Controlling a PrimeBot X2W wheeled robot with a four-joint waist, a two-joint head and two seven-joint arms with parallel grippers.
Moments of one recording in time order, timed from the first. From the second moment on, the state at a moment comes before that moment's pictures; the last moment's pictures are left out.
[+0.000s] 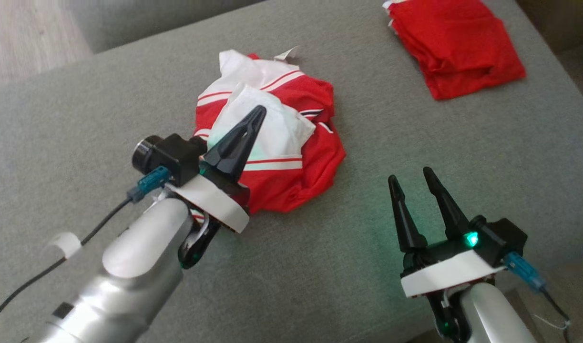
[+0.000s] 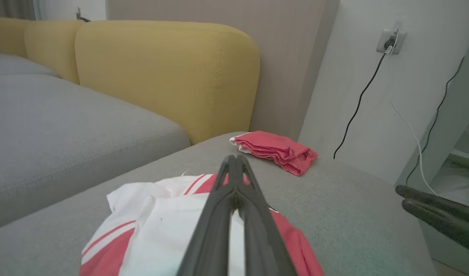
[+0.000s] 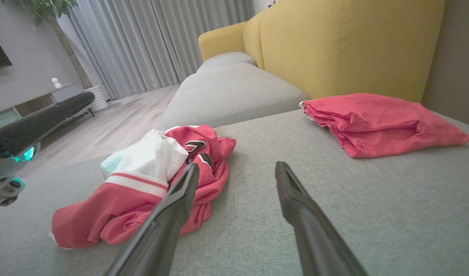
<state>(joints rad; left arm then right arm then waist) -0.68 0.27 -0.84 0.46 -0.65 -0.13 -0.25 -0.11 -0.05 0.26 0.22 0.25 0.13 -0.26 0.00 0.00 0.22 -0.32</state>
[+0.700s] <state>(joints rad) -0.53 0.25 -0.83 0.62 -0.69 0.07 -0.08 -0.09 -0.05 0.25 0.23 0.26 0.13 -0.26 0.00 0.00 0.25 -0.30</state>
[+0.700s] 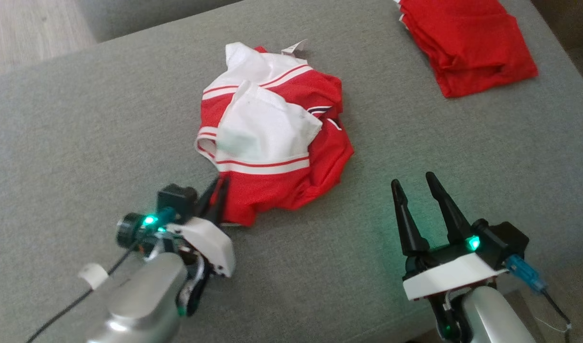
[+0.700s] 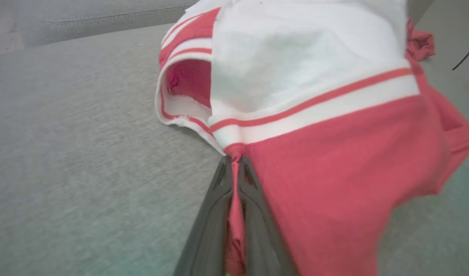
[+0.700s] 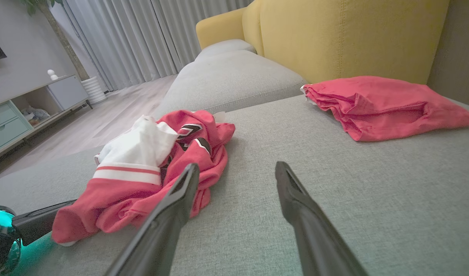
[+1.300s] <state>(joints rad) -1.04 0.21 -0.84 0.38 -0.54 -0.05 -0.12 -0.09 -0.05 0.28 0.24 0.29 0.13 -0.26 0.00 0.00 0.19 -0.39</state>
